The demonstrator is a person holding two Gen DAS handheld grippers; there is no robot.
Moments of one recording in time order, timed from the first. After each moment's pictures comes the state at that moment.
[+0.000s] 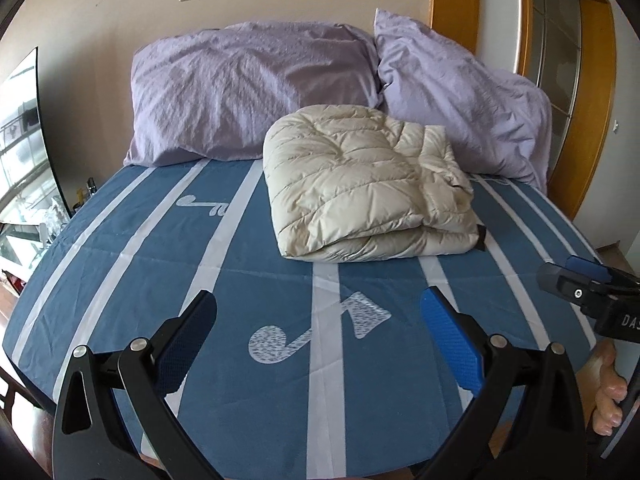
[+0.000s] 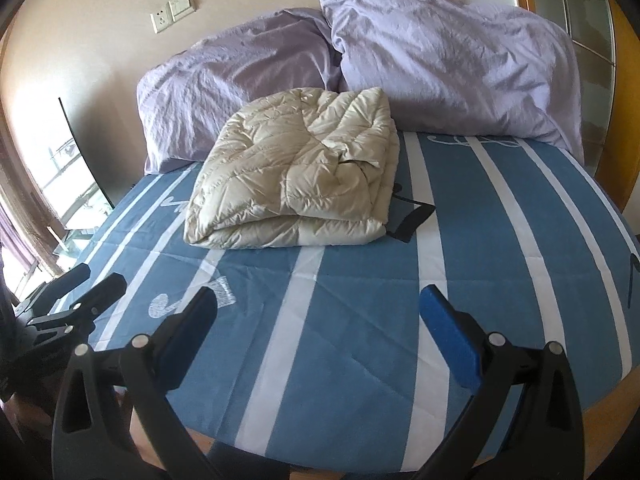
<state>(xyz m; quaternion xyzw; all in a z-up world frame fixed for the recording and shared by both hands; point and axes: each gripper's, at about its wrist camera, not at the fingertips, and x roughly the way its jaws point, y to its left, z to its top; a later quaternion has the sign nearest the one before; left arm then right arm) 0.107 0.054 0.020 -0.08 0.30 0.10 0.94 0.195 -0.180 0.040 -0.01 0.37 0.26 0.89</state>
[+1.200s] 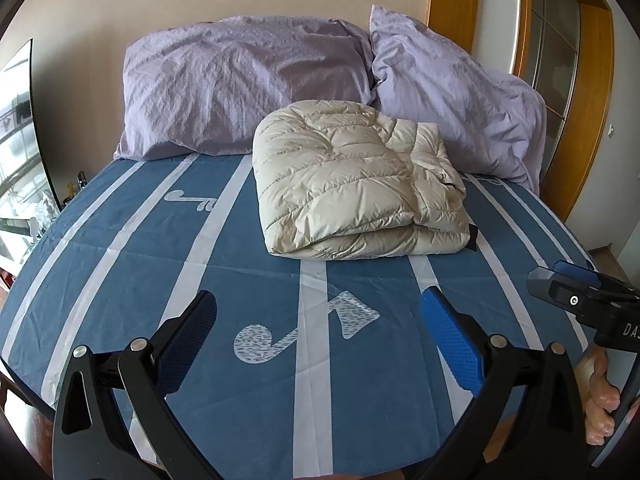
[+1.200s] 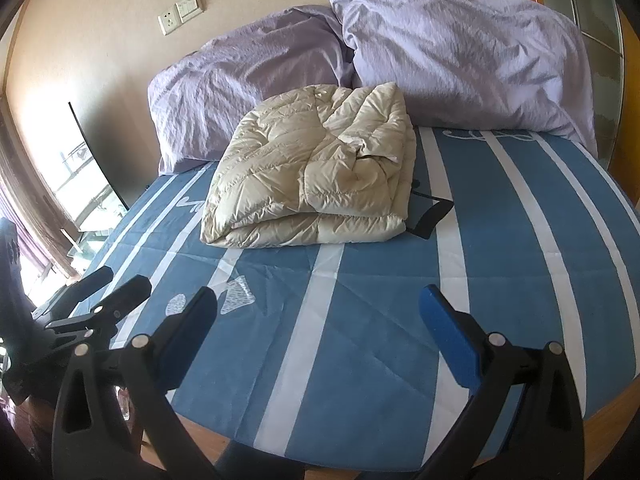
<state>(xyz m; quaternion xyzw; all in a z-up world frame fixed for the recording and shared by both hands) 0.114 0.050 0.015 -0.09 0.31 0.09 0.94 0.195 -0.177 0.038 0.01 0.38 0.28 0.88</state>
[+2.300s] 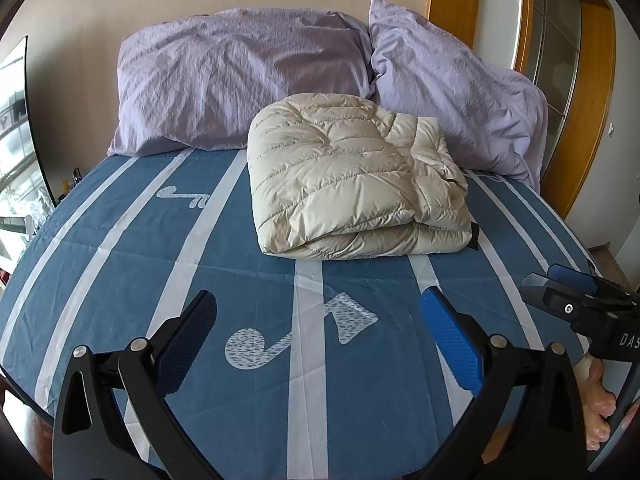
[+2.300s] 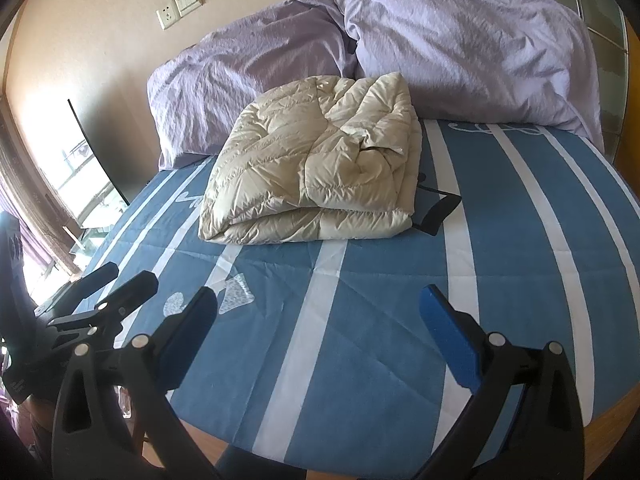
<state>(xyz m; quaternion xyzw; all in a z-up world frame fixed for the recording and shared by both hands) 0.124 0.049 0.012 -0.10 0.32 0.09 0.94 0.201 -0.169 0.029 0.01 0.39 0.28 0.88</state>
